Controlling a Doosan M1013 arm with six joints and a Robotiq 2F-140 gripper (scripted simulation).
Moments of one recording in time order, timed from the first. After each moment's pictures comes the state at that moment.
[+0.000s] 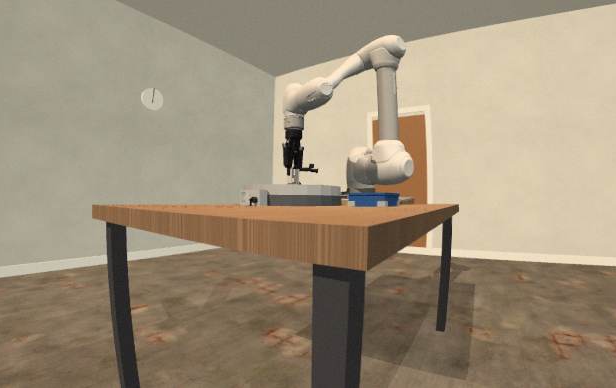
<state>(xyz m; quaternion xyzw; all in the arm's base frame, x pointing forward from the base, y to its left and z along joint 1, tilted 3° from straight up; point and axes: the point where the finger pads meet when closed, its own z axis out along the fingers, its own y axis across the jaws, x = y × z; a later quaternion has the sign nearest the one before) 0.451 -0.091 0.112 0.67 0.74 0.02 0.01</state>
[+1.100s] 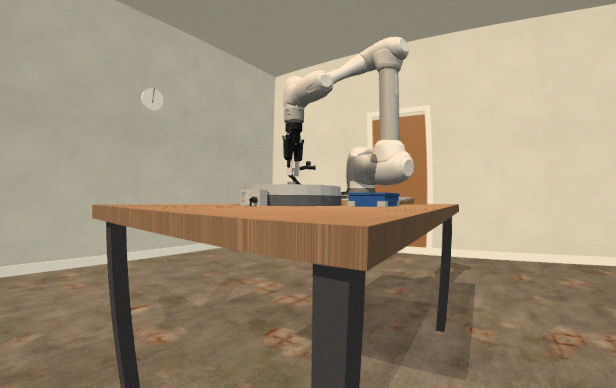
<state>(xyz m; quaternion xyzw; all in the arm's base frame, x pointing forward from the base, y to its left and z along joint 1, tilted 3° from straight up) 0.450 -0.091 0.146 0.67 0.74 0.02 0.01</state>
